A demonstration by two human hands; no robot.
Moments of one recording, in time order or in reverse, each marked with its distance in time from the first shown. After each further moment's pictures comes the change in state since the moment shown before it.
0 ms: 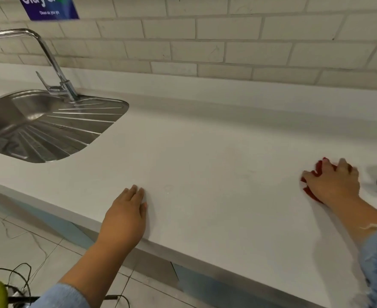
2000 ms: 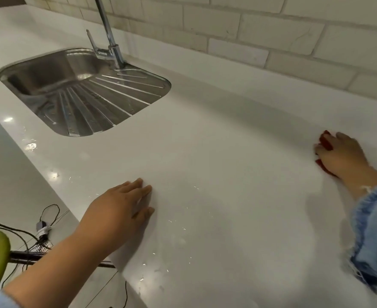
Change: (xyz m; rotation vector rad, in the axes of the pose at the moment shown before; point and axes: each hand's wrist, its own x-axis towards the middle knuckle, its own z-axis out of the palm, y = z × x) left_hand 0.048 -0.014 -0.020 0.013 0.002 -0.126; right_hand 0.183 -0.184 0.017 -0.052 0.027 -0.611
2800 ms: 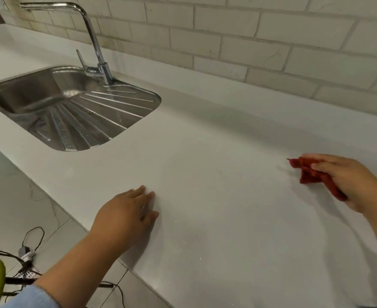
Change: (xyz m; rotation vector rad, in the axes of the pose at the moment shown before) left_hand 0.004 -0.009 0.001 0.052 -0.062 0.050; right_hand -0.120 -0.018 -0.062 1.010 -0.160 0.183
